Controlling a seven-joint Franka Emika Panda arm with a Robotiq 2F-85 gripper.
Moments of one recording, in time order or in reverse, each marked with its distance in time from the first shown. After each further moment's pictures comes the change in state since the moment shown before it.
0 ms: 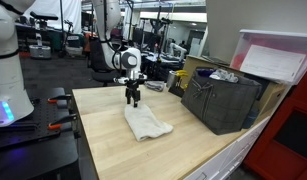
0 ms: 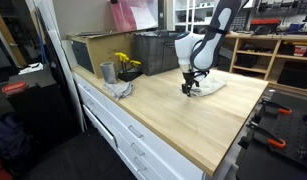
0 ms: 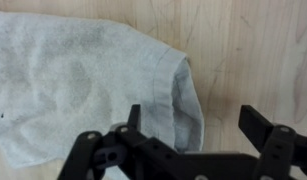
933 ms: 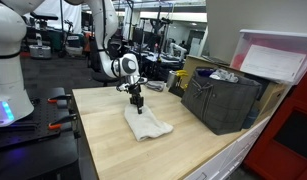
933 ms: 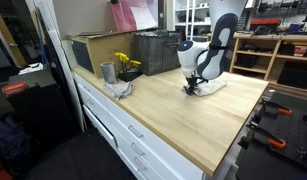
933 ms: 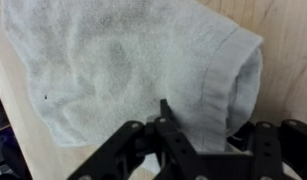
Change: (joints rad) arm 0.285 0.159 -0.323 0.000 -0.087 0.178 0.168
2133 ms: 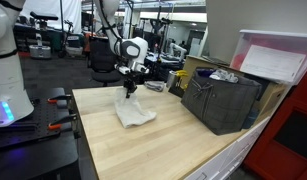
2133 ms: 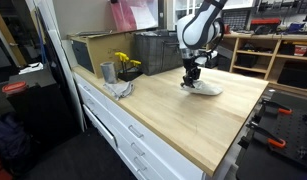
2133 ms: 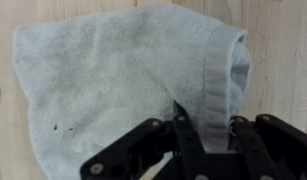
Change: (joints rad) arm -0.456 -0.319 0.498 -0.011 0.439 -0.400 -0.509
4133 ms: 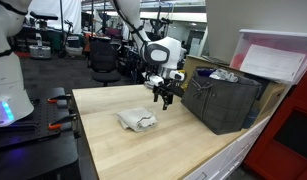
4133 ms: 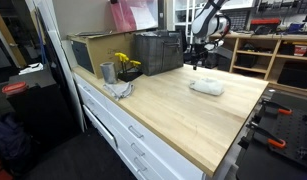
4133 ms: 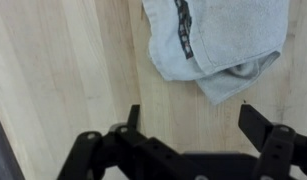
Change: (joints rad) arm -0.310 0.126 -0.034 0.283 0.057 0.037 -0.304
